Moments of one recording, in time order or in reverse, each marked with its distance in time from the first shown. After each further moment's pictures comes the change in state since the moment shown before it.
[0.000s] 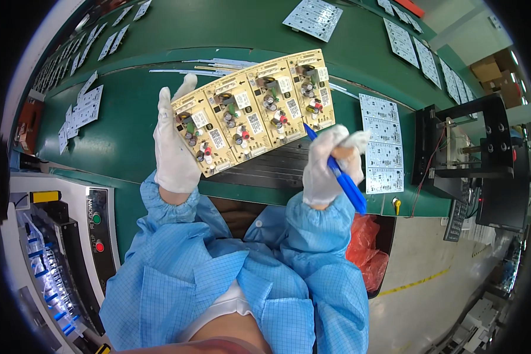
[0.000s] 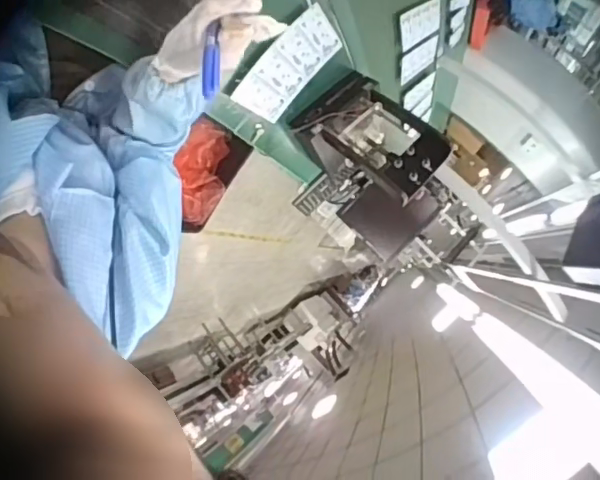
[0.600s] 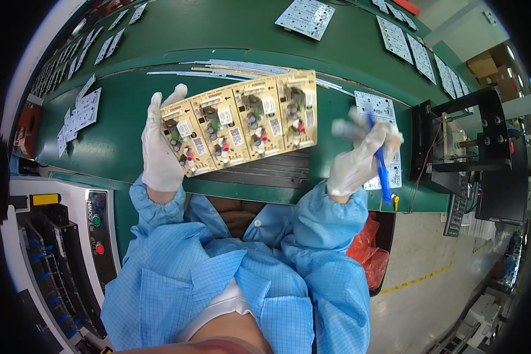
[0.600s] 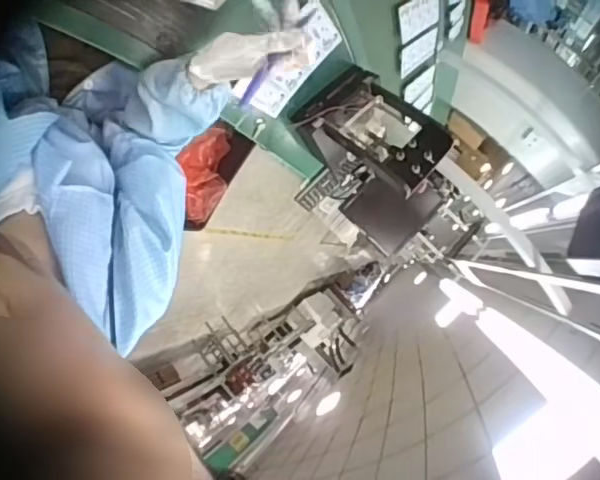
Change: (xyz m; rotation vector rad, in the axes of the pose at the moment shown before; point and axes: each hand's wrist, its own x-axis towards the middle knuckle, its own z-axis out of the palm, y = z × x) left_hand 0.001 0.011 -0.021 0.201 0.031 0.014; right_hand 0.040 -0.003 -0.013 0.123 -0.029 0.197
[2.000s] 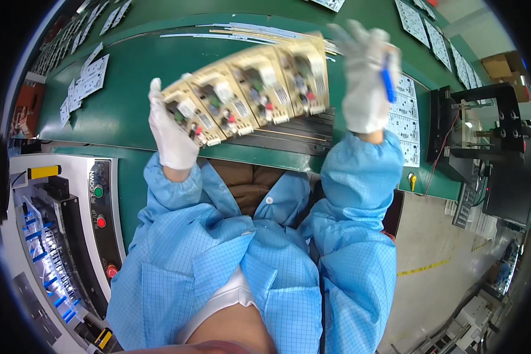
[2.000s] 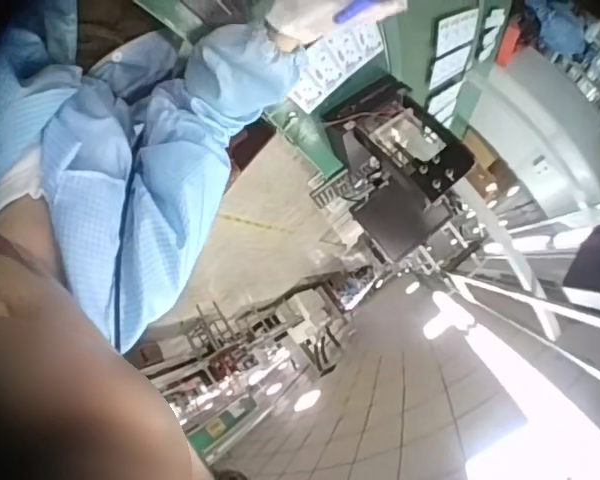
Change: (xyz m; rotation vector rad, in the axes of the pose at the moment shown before) left_hand -0.029 -0.020 -0.027 -0.113 0.343 -0.039; right_hand 0.023 0.009 0.034 0.136 -0.467 0.076
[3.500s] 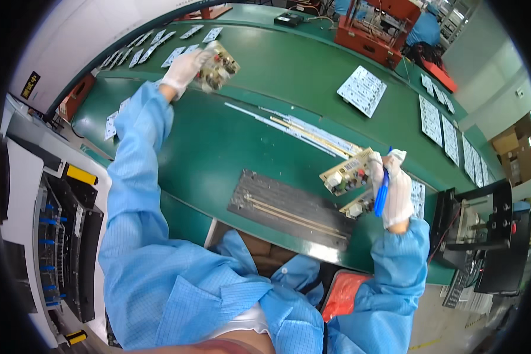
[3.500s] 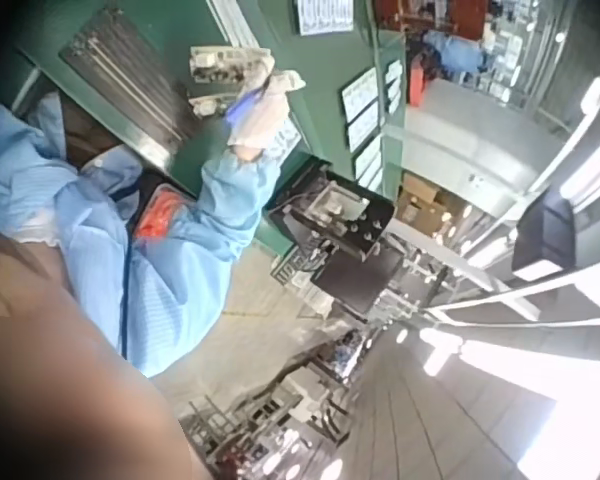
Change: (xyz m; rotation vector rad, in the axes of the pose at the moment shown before) left_hand 0.306 0.137 -0.042 1.769 -0.329 0.708; right_hand 0.033 -0.027 -0.008 -1.018 -0.345 -0.243
